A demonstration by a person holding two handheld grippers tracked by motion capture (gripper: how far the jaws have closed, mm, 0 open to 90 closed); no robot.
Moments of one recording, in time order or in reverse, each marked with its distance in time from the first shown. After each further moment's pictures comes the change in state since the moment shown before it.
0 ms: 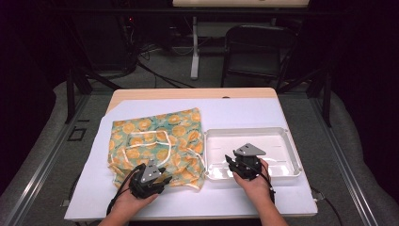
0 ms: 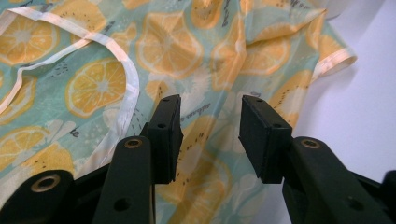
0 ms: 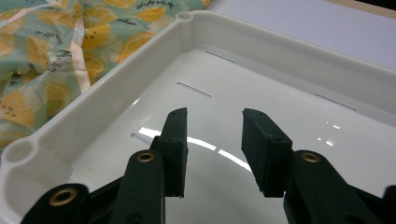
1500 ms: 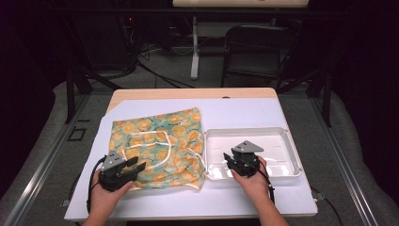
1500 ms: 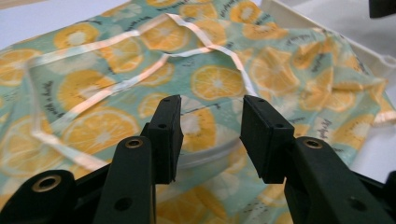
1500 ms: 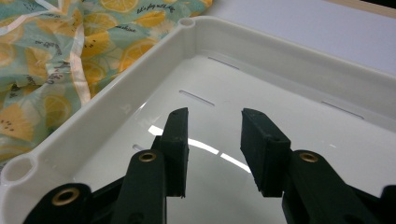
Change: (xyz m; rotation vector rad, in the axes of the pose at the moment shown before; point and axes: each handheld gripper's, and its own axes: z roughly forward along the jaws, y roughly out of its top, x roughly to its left) left arm 0.056 -0.026 -0.050 -0.161 0.091 -0.294; right arm 0.000 0.007 0.006 0.012 0.010 0.009
